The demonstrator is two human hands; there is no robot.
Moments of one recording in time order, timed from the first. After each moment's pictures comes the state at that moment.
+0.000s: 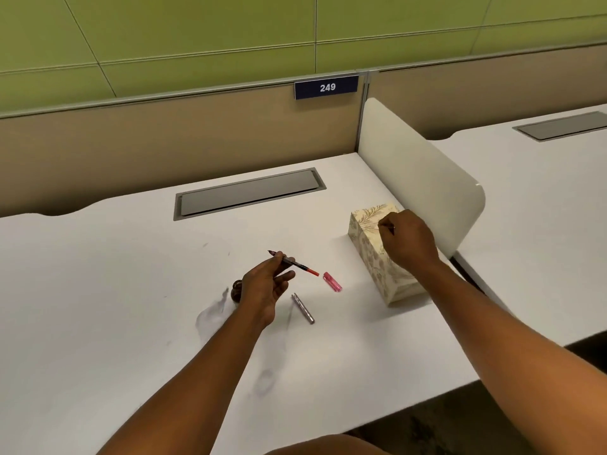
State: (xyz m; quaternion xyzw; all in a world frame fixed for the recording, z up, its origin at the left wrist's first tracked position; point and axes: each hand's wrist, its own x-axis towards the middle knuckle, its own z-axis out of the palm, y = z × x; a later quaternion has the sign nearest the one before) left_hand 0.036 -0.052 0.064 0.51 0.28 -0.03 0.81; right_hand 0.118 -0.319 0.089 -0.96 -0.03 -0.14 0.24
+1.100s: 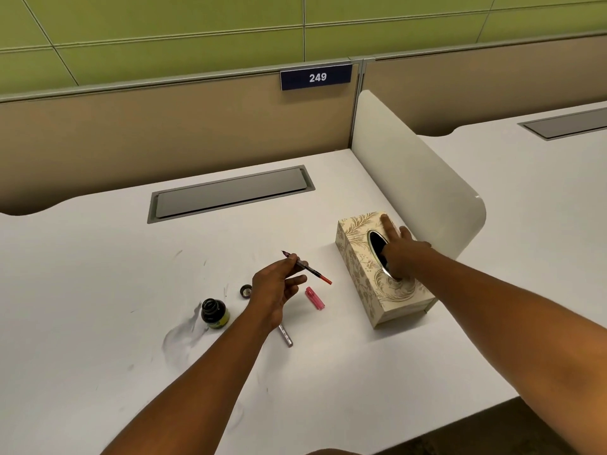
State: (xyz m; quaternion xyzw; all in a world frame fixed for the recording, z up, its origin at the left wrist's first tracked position) left_hand 0.092 -0.108 0.054 0.54 0.27 -0.07 0.80; right_hand 0.195 -0.358 0.059 -0.96 -0.07 0.26 -0.12
